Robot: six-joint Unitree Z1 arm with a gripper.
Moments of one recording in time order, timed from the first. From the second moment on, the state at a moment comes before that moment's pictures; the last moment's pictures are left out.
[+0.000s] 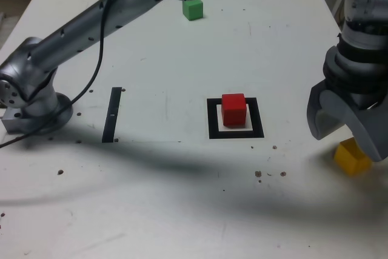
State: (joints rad) arm -0.23 2.52 -2.52 1.51 0.06 0.77
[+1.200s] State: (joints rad) arm -0.28 2.58 -2.53 1.49 0.14 0.72
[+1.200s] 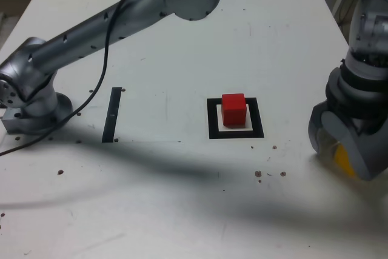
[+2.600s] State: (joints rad) arm -0.28 2.44 -2.46 1.56 0.15 0.60
